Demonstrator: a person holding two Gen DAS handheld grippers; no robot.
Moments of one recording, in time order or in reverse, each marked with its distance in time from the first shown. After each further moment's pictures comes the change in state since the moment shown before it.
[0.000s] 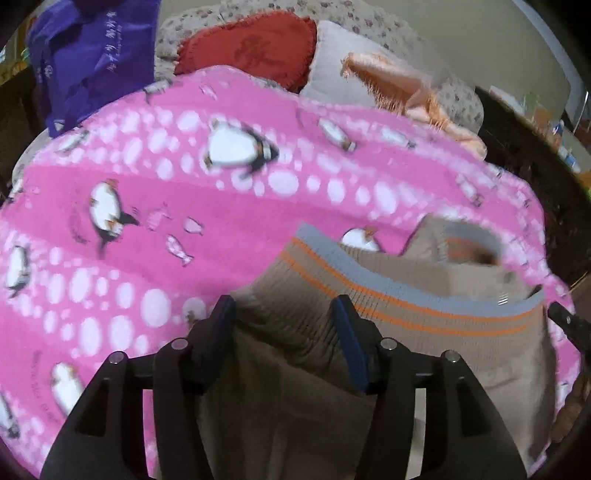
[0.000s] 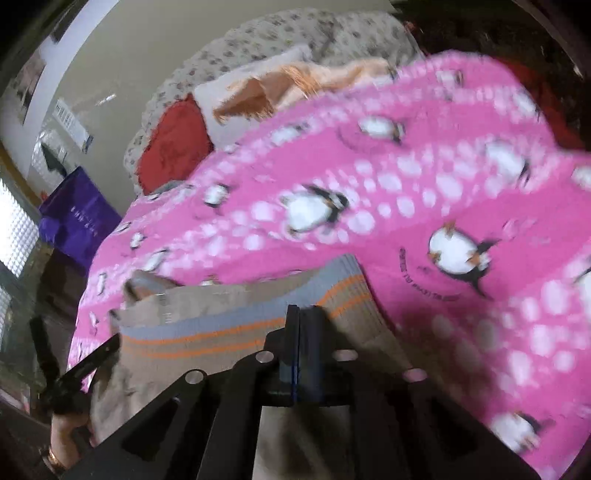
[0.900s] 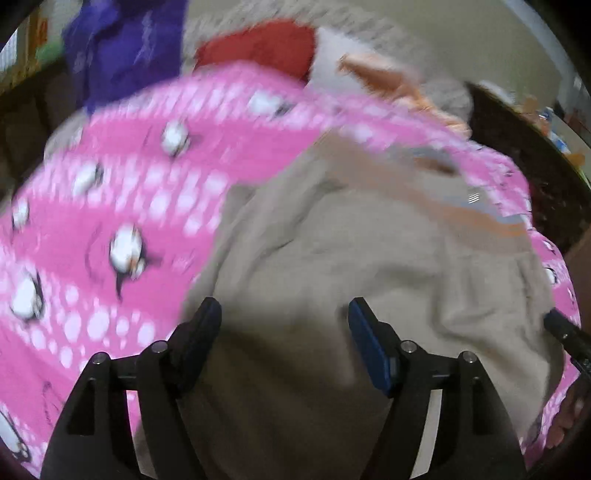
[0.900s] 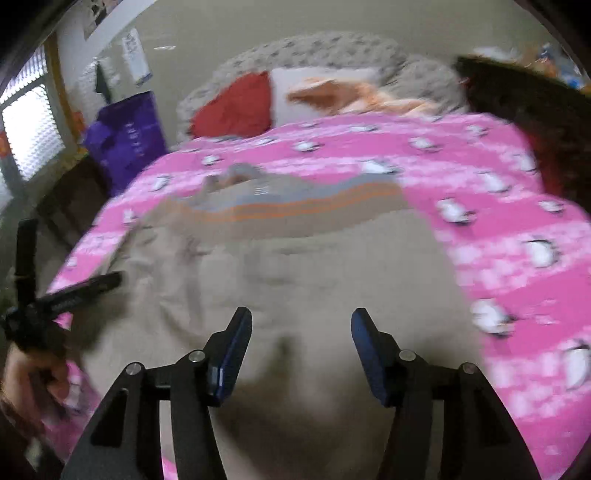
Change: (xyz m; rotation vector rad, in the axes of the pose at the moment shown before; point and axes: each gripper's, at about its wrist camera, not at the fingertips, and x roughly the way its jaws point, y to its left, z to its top) left arm -0.048 0.018 -0.098 -0.002 0.035 0.041; right arm -0.050 0.029 -0.112 -0.181 0.020 -0.076
